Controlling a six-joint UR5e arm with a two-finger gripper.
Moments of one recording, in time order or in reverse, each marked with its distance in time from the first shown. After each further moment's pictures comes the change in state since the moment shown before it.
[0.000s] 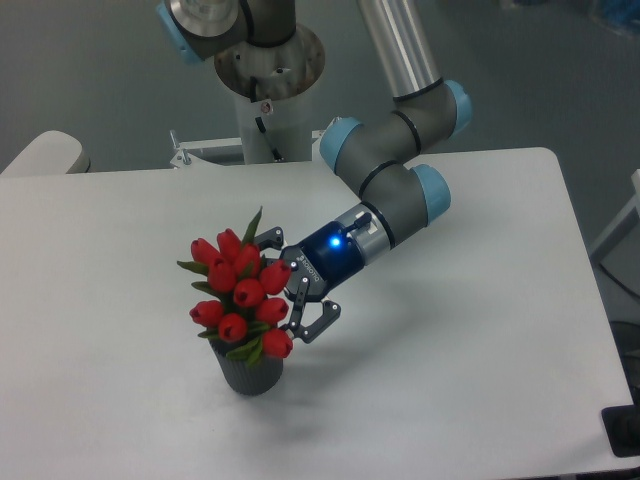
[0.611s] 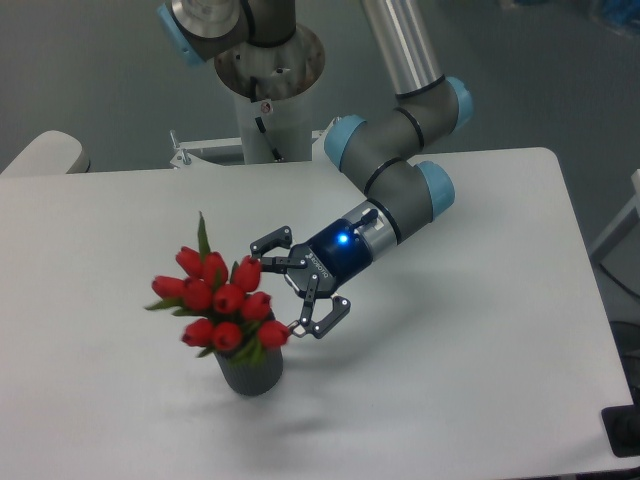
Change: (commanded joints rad) arm 0.022 0.005 -0.045 0.005 0.011 0.074
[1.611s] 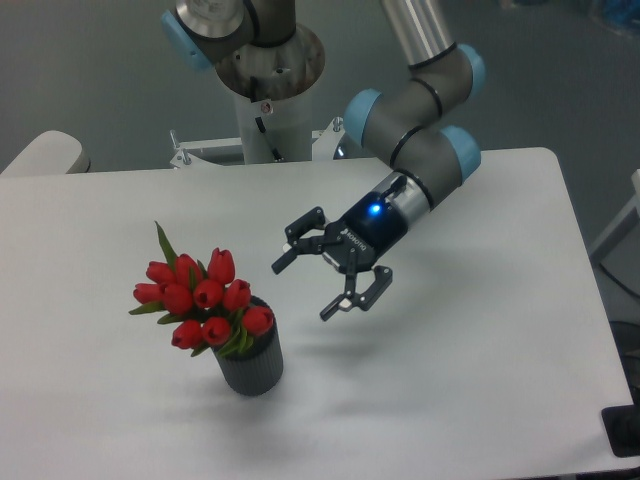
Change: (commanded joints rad) arm 0.152 0.126 -0.029 0.002 0.083 0.068
